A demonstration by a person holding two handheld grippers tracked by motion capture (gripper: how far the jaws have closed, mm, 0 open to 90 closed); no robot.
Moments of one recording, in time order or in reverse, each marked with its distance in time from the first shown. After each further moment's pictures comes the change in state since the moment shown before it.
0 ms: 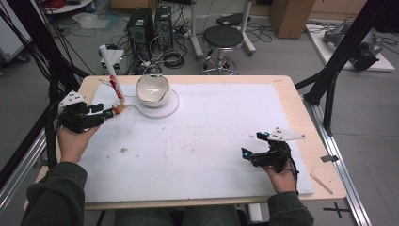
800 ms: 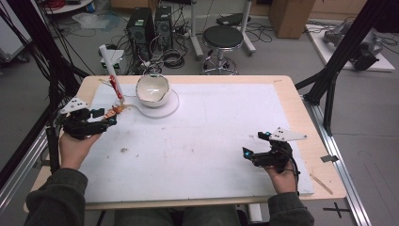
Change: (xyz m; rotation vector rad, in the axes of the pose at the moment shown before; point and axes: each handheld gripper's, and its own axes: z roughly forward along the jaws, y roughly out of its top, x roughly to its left) left arm -0.016 -0.010 -0.006 0.002 -0.037 0.007; right arm 0.001 0.001 -0.004 -0.014 -0.010 0.008
